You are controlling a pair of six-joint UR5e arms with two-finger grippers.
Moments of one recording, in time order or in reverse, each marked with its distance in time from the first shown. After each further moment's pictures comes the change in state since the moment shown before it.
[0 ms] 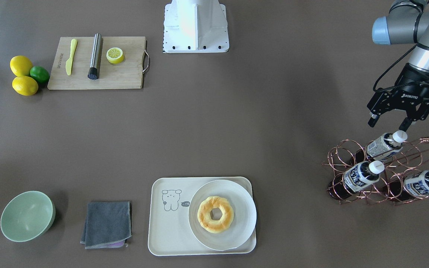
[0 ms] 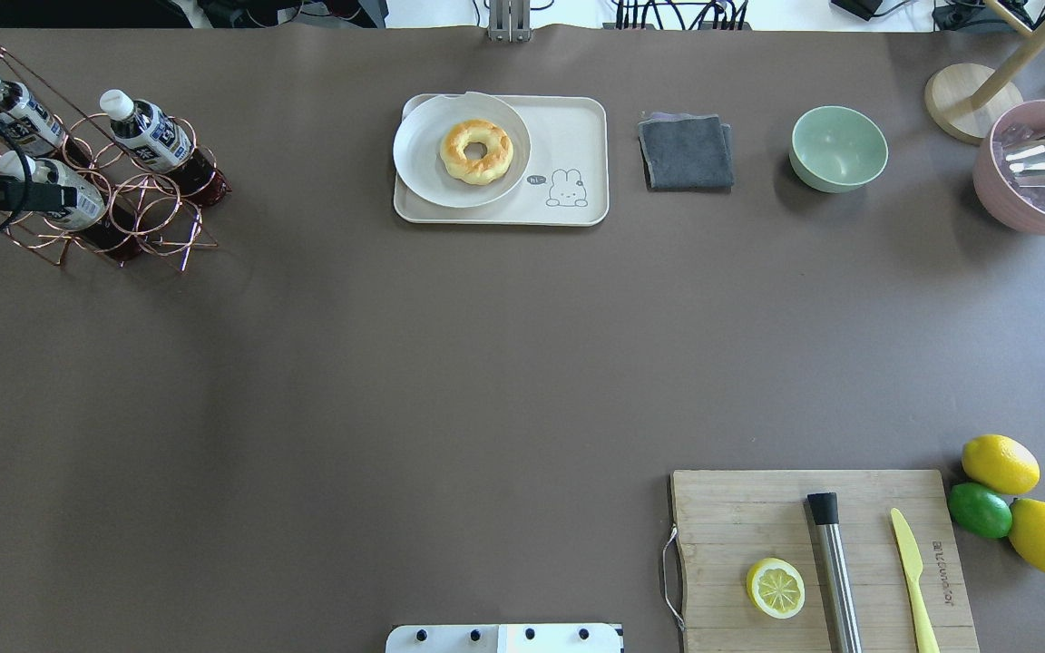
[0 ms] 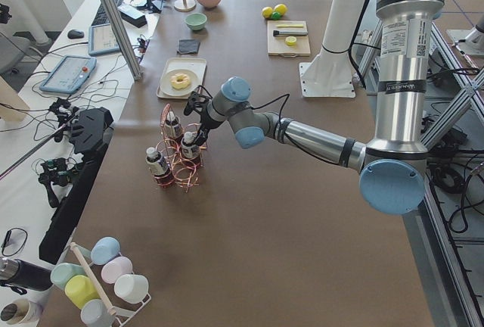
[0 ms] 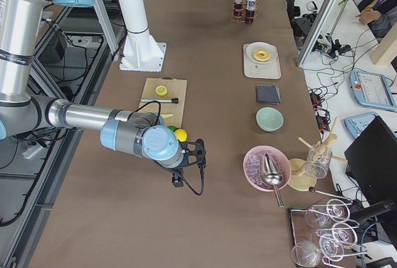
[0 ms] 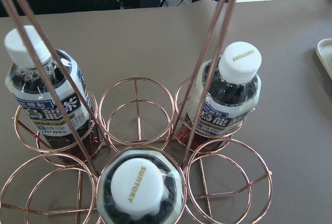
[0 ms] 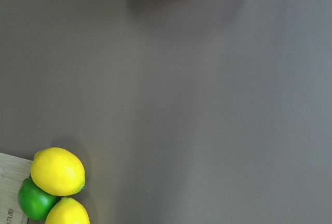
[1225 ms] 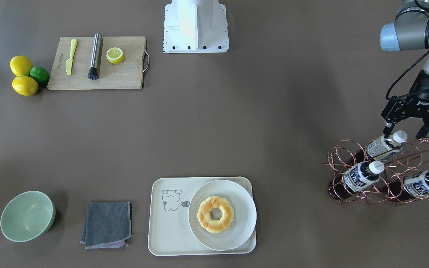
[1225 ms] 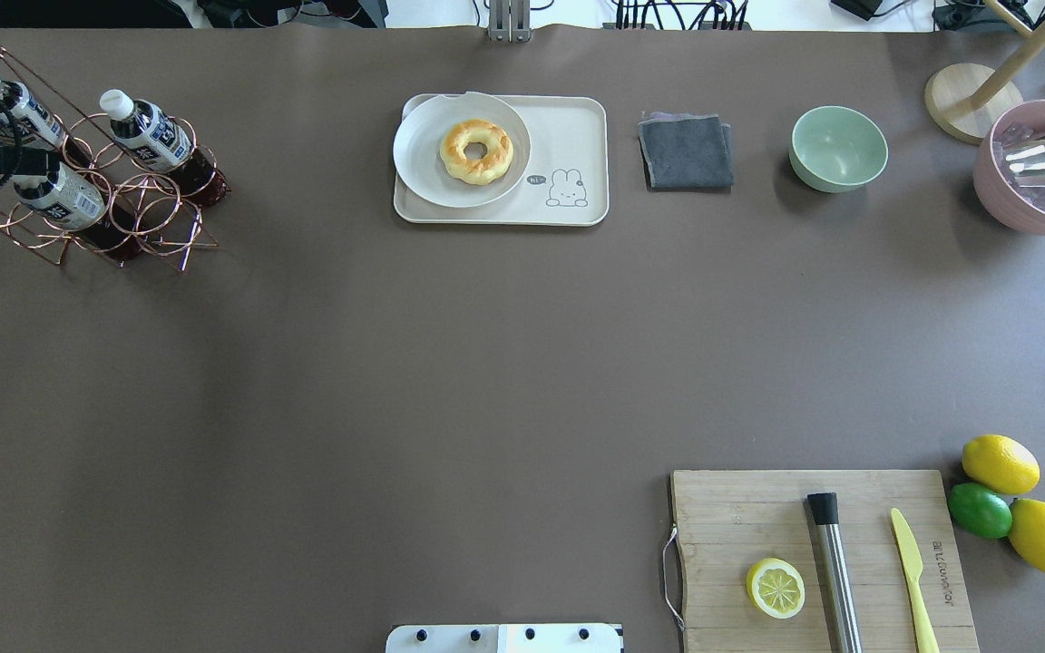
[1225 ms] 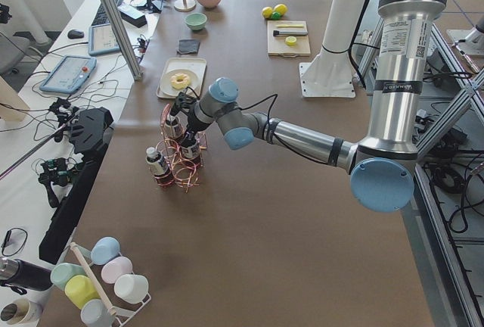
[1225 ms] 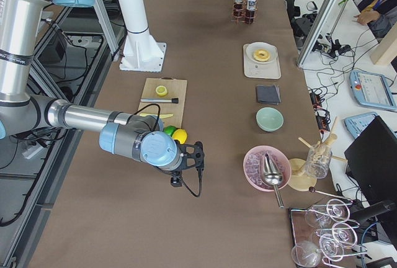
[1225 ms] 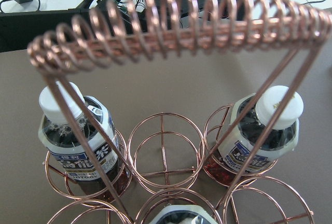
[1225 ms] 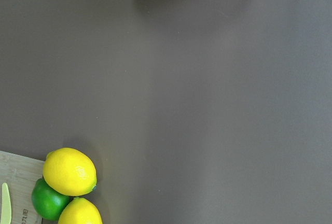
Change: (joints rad) left arm -0.059 -0.060 0.069 0.015 0.000 0.075; right arm 0.000 -0.007 -0.022 0.001 0.052 0.002
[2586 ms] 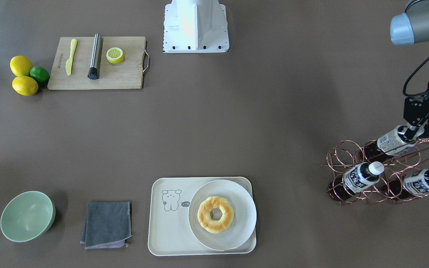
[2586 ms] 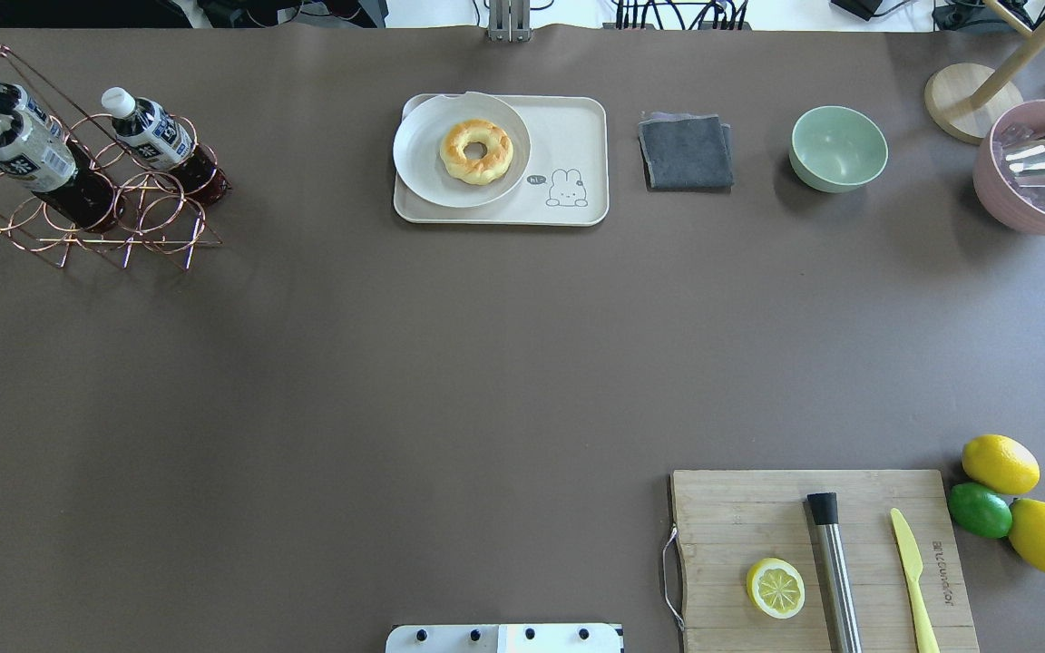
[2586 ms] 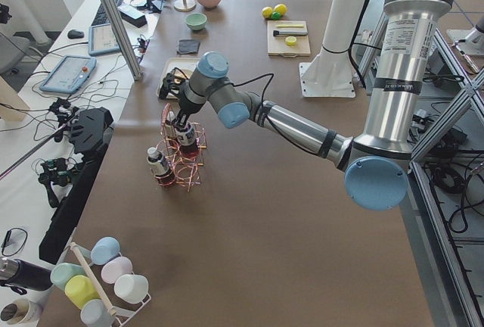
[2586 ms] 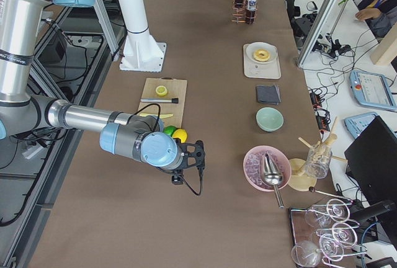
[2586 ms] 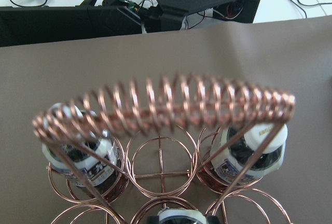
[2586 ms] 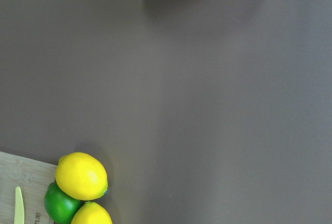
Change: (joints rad) left arm -0.118 -0.075 -0.095 0.232 -0.128 0.012; right arm -0.001 0.003 -0.002 0.001 0.034 0.006
